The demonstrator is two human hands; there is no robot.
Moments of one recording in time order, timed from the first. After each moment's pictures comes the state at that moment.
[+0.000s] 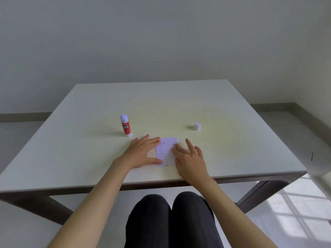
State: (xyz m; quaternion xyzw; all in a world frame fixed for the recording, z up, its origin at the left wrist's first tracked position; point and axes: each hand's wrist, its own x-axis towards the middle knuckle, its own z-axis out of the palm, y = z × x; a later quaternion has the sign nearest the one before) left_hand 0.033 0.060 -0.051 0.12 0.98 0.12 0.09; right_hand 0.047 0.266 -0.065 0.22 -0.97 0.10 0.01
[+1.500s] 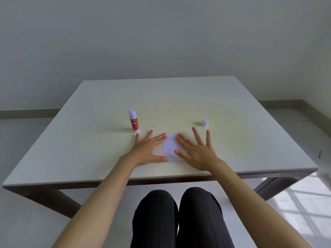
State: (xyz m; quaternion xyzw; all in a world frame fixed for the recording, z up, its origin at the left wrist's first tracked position) left_hand 0.035 0.050 -0.060 0.12 0.97 0.17 0.11; right_hand 0.019 0.273 -0.059 0.26 -0.97 0.01 -0.04
